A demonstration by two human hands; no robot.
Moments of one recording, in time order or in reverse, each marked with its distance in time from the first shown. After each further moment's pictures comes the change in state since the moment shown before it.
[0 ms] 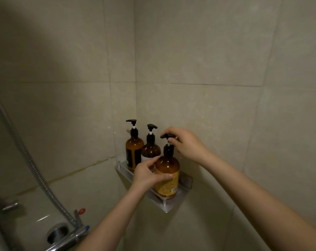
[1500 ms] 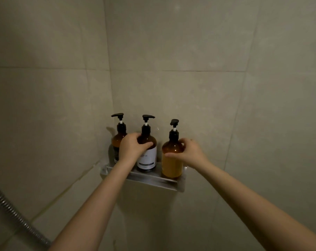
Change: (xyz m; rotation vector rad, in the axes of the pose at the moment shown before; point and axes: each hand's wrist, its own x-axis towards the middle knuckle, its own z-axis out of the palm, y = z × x) left_hand 0.089 -0.016 -0.066 0.107 -0.169 0.336; right_hand -0.034 -0.014 0.094 -0.143 0.336 0.897
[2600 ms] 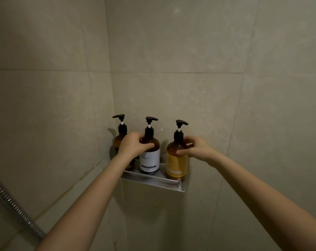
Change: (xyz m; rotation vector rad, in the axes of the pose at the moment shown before) left_hand 0.014 0.004 -0.014 0.134 -0.203 0.039; right_hand 0.006 0.004 -0.041 0.193 -0.231 -0.047
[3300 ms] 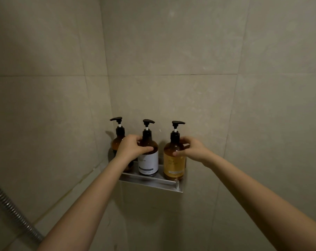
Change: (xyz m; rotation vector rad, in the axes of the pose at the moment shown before) left_hand -0.005 0.004 -0.001 -0.060 -0.025 -0.012; right_hand -0.002 -0.004 0.005 -0.013 0.050 0.010
